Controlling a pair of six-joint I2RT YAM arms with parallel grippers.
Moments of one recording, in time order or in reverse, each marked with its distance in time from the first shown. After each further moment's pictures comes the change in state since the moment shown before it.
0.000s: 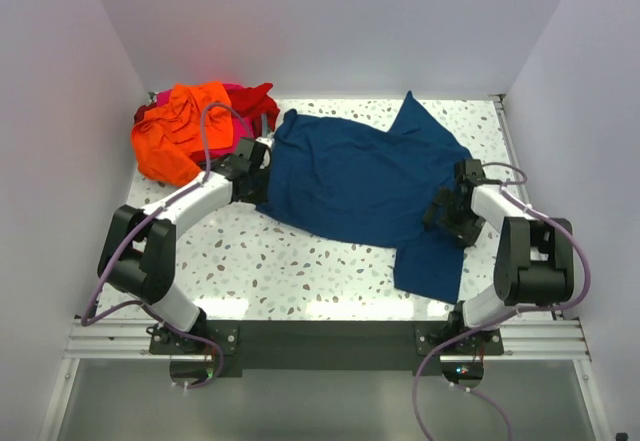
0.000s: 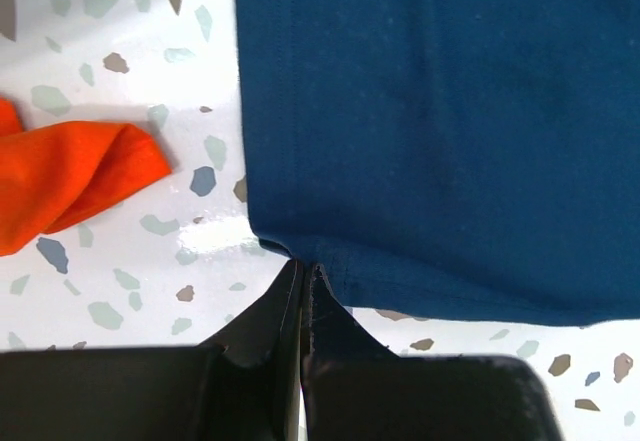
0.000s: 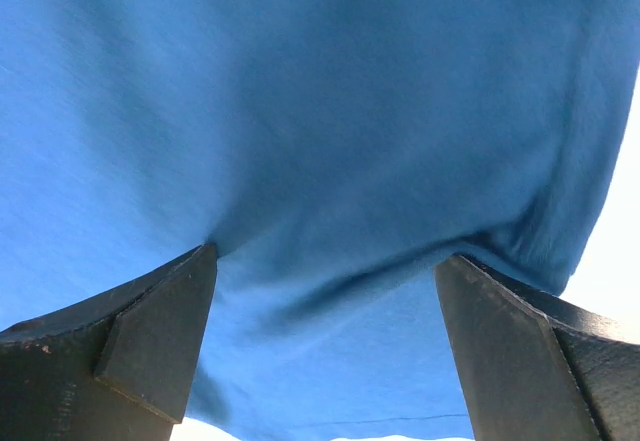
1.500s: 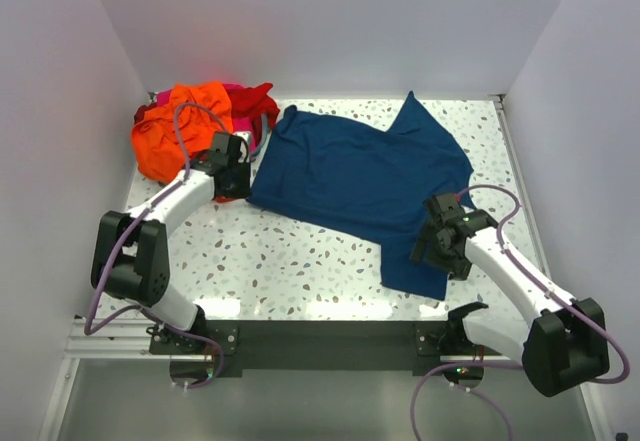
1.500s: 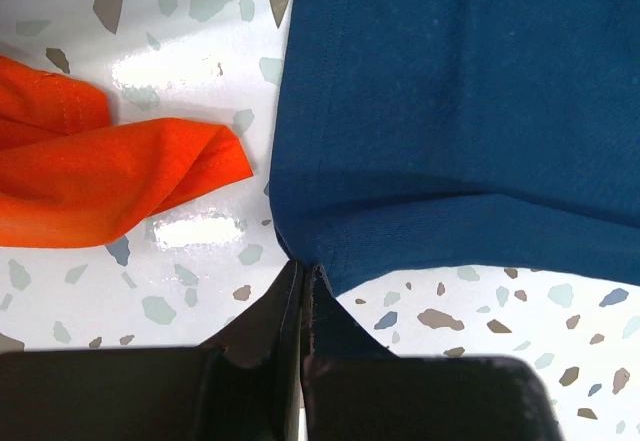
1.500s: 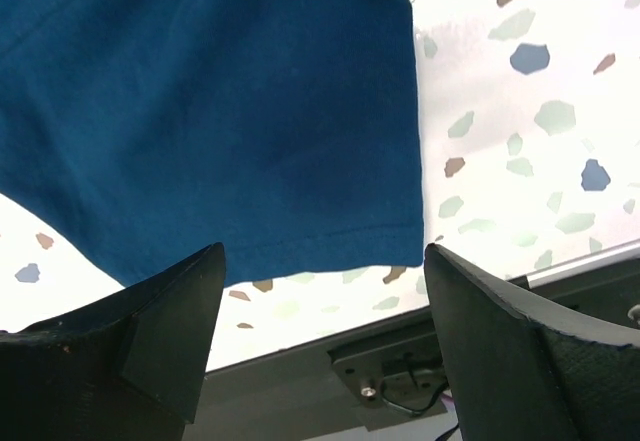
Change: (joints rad) left arm 0.150 -0.034 -0.016 0.007 0.079 -0.001; right arm 0.372 -0.443 -0.144 -0.347 0.150 0.228
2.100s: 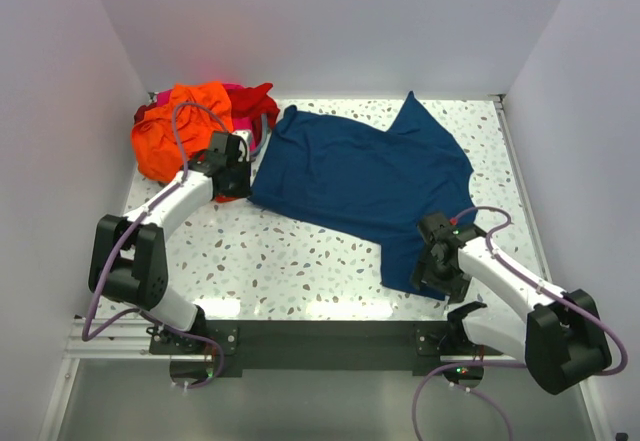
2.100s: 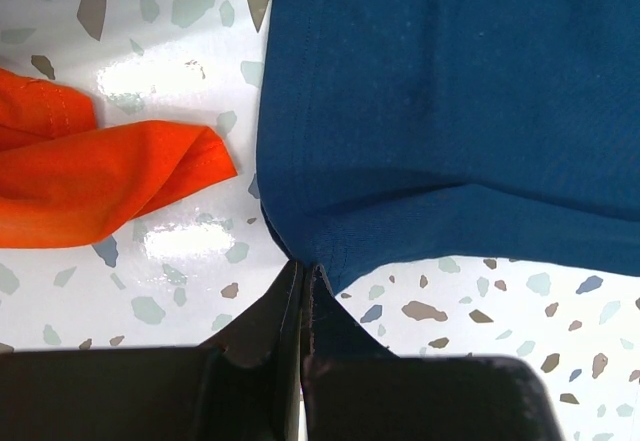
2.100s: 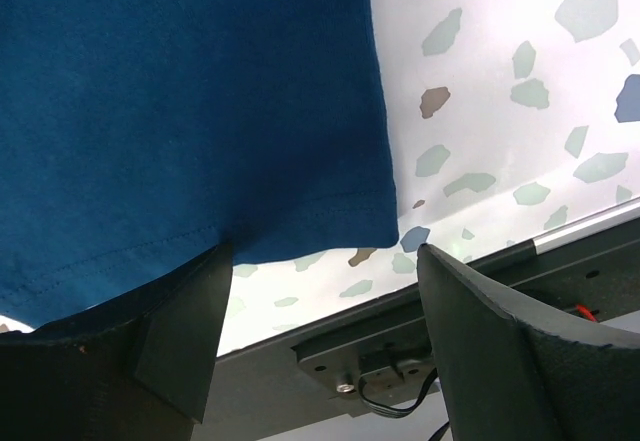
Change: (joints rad) left arm 0.000 -0.024 -0.002 0.000 0.032 0.000; right arm 0.071 0.012 -0.147 -0.020 -0.021 0.114
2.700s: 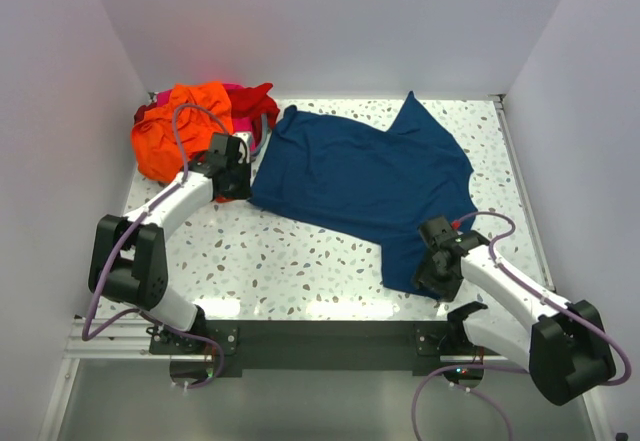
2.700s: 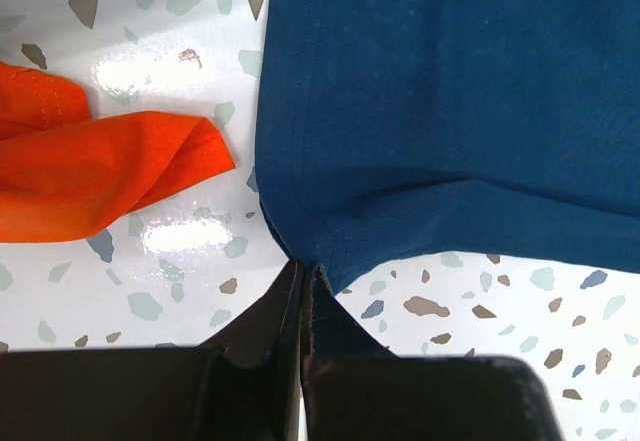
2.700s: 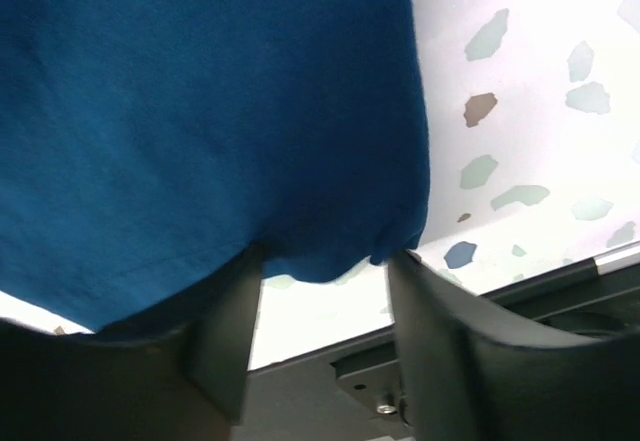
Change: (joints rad) left arm 0.000 -0.001 -0.011 0.000 0.007 0.000; right arm 0.005 -0.061 -0.054 0.073 -0.025 0.078
